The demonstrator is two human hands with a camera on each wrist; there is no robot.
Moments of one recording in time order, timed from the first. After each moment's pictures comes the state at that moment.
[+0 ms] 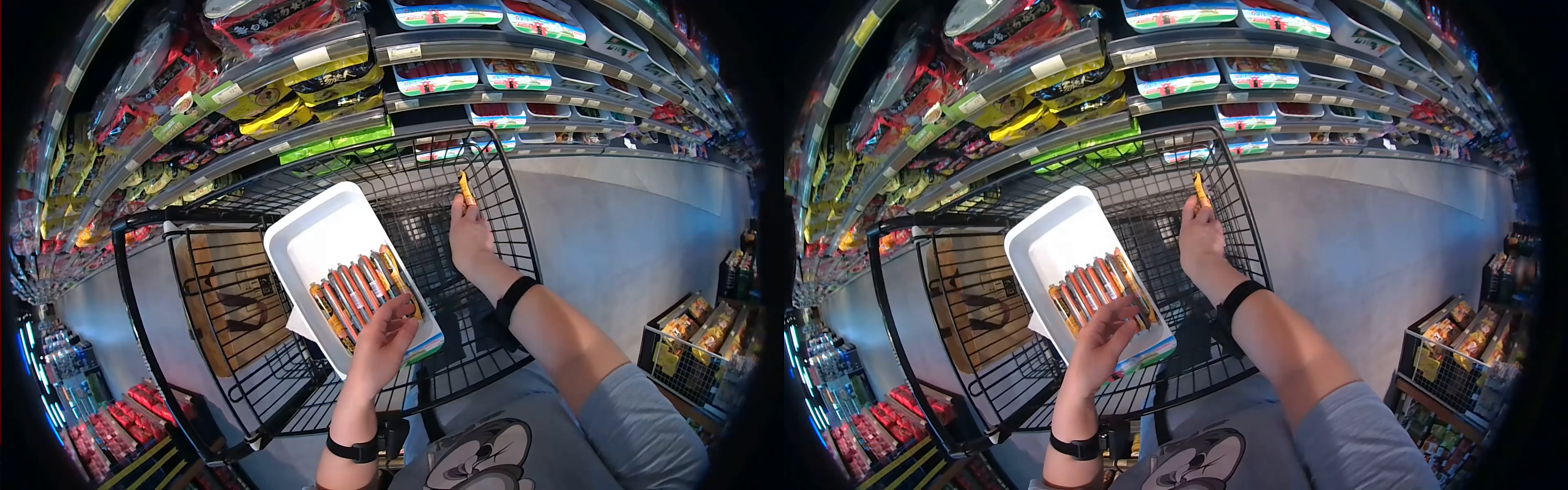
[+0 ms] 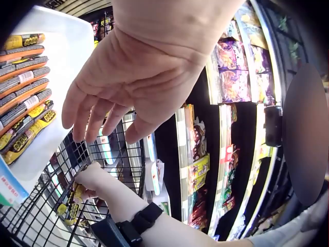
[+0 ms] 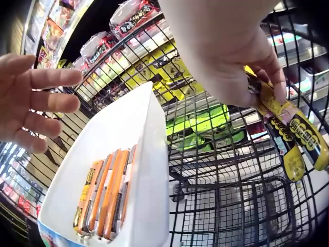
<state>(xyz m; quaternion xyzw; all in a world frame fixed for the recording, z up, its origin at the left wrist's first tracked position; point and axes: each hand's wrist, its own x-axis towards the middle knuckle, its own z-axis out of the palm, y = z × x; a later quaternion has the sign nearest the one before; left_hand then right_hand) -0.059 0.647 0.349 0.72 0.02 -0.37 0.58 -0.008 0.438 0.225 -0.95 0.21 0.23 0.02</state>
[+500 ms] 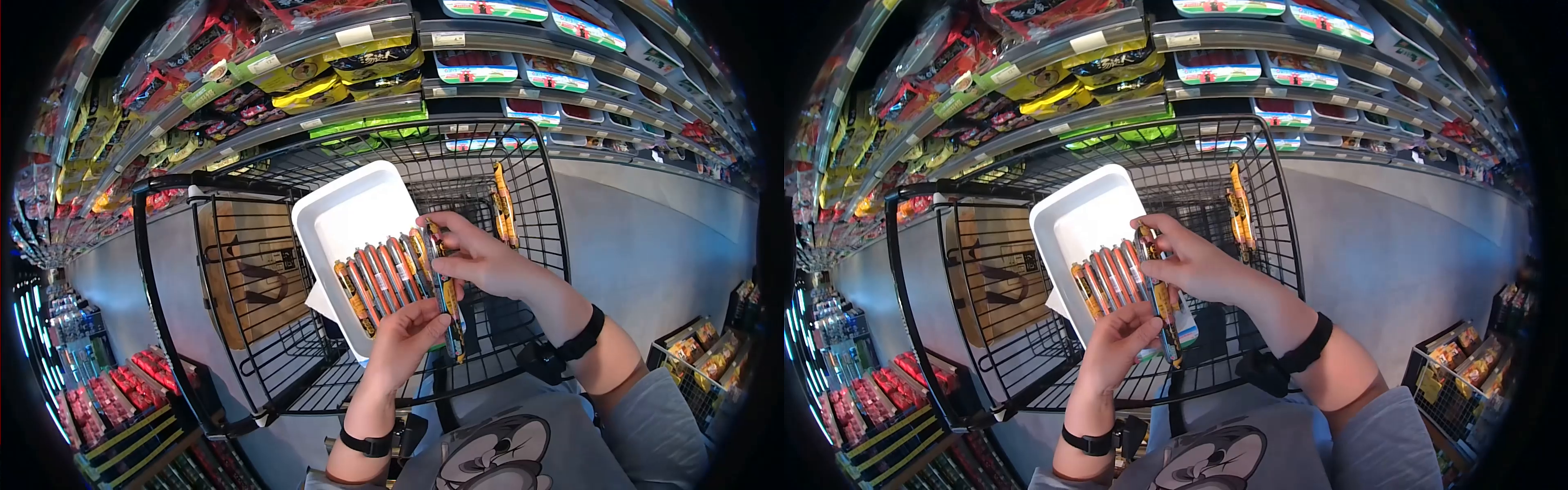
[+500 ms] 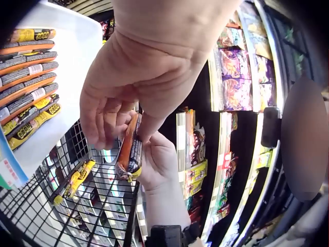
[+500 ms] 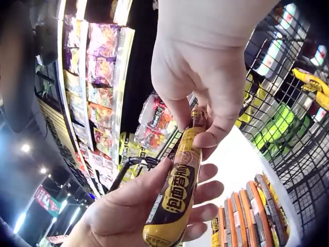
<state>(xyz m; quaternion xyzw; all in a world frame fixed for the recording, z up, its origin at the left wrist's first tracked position) -0.065 0.653 0.372 0.60 0.15 -0.42 0.67 -0.019 0.468 0.353 -0.59 0.03 0.30 0.75</state>
